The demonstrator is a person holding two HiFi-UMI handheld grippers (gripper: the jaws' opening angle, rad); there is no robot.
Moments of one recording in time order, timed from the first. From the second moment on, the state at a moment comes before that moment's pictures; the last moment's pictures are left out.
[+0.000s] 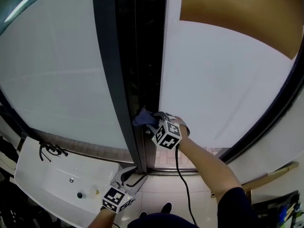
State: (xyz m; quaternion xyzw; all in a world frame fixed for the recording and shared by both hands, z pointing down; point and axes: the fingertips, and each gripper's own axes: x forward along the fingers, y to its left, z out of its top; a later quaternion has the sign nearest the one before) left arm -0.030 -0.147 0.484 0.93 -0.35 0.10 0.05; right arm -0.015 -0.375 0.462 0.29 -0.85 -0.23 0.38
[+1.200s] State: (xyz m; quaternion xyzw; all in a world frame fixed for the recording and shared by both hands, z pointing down) left arm 0.011 -0.161 0.480 0.95 -0.30 0.10 0.04; right arm 0.286 -0.374 0.453 0.51 -0.74 -0.13 0.42
